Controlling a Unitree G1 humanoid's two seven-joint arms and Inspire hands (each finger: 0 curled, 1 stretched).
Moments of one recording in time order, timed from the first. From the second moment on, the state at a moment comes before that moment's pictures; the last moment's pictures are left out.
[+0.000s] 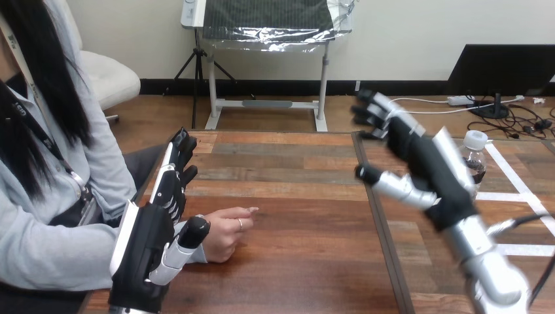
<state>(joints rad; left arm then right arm) 0.07 0.14 0.01 0.47 -0.07 -0.95 -0.20 -0.39 -0.26 -0.09 0.90 0.03 -0.95 0.32</state>
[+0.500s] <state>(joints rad) 0.08 0.14 0.01 0.47 -0.07 -0.95 -0.20 -0.52 -0.35 -0.11 0.95 0.00 -0.94 0.24</state>
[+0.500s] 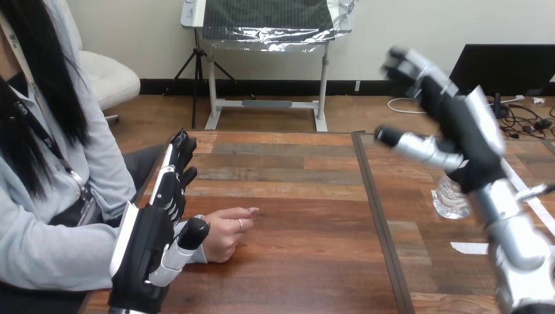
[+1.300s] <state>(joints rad) 0.08 0.14 0.01 0.47 -0.07 -0.95 -0.20 -0.73 -0.46 -0.13 1.06 -0.04 -0.89 0.09</state>
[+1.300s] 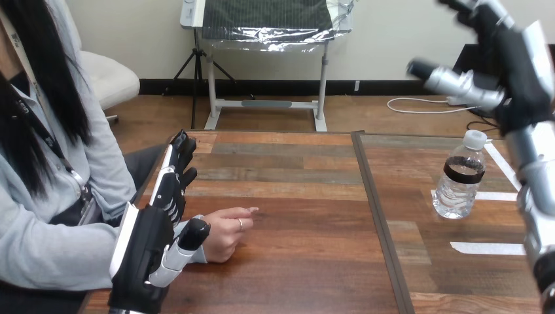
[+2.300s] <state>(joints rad) 0.08 0.12 0.01 0.47 -0.07 -0.95 -0.18 -0.89 -0.55 -0.11 1.25 -0.19 -0.62 -0.15</state>
